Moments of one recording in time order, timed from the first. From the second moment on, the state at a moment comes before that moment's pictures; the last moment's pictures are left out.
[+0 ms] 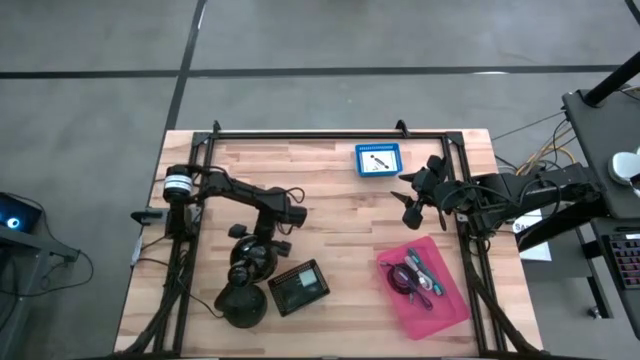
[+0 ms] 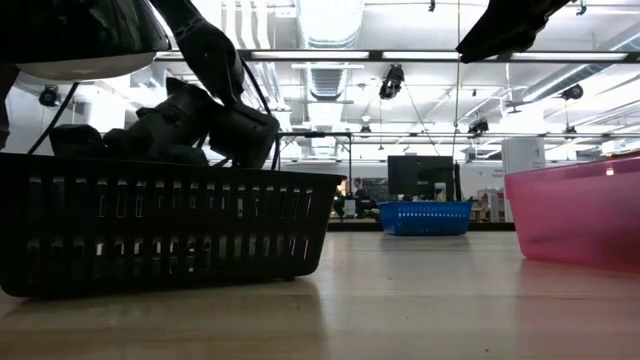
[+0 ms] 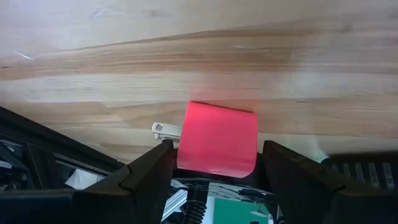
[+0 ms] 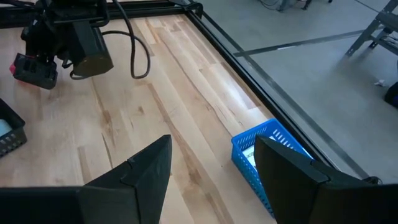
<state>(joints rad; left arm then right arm) 0.06 1.90 1.07 -1.12 0.65 -1.15 0.18 0.89 0.86 -0.61 0.62 0.28</state>
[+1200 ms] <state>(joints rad) 0.06 1.90 1.03 -1.10 0.70 -1.03 0.18 0.89 0.86 -0.62 0.62 0.28</state>
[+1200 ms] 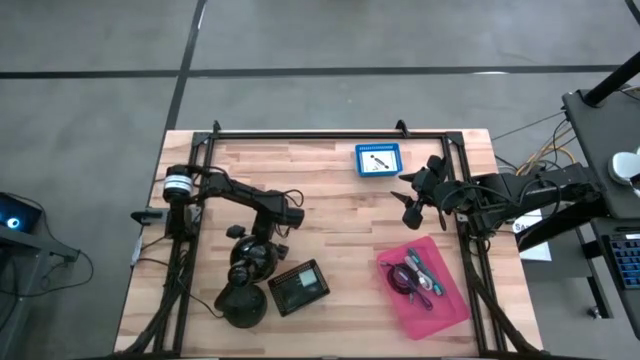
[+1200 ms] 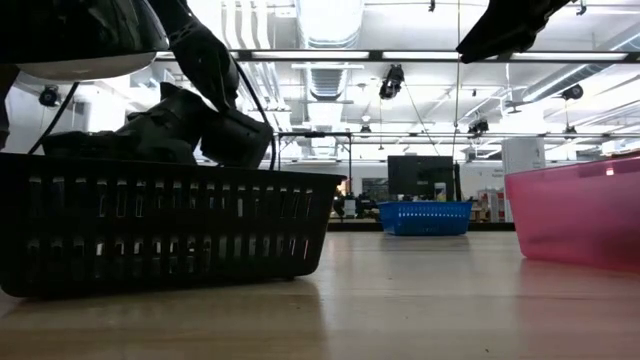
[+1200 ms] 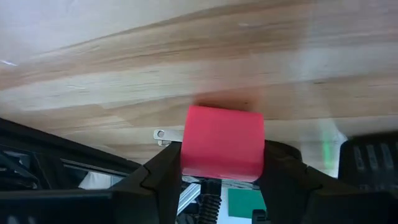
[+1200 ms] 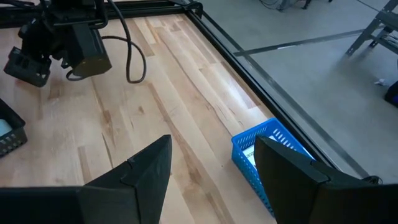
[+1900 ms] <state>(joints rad) 0.06 1.88 1.07 -1.10 0.70 -1.03 0.18 0.89 0.86 -0.62 0.62 0.28</state>
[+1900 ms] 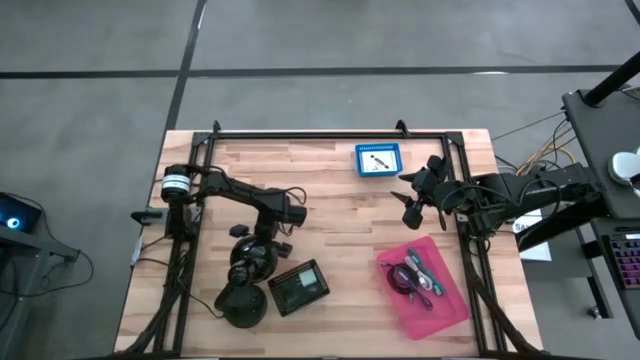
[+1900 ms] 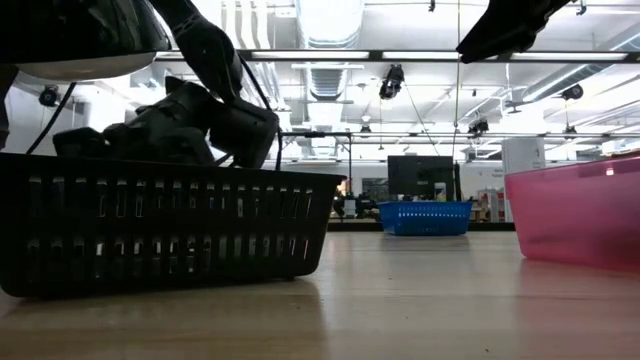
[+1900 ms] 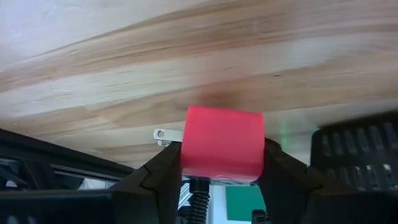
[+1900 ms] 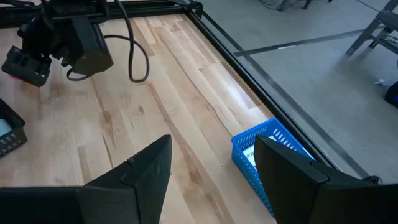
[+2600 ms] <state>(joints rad) 0.09 1.88 1.17 -1.07 0.66 -1.04 0.18 0.89 0.86 -0.62 0.62 0.28</state>
